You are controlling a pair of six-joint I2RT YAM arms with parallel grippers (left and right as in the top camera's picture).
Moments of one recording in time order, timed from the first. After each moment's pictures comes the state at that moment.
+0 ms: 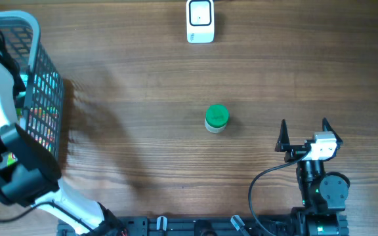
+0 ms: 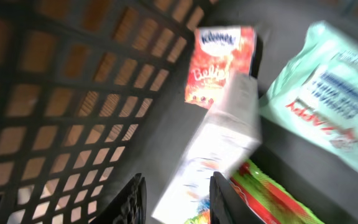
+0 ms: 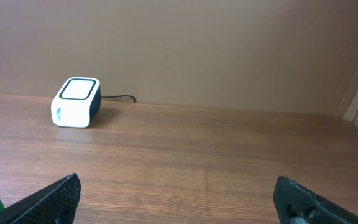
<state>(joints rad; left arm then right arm) 0.49 1.93 1.65 -0.89 -0.55 0.04 0.01 0.02 0.01 0.00 0.00 -0.07</state>
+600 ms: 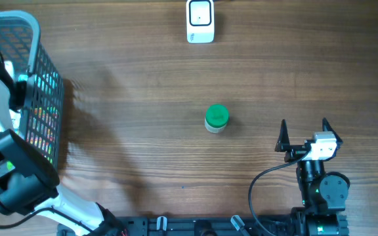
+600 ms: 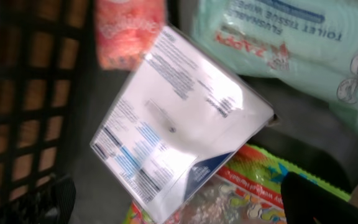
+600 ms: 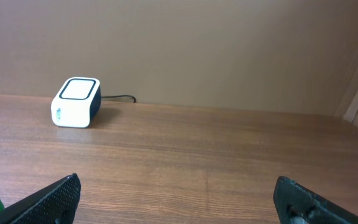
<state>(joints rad) 0.55 1.88 1.52 -0.88 -0.27 0.24 0.01 0.02 0.01 0.00 0.00 -0.07</state>
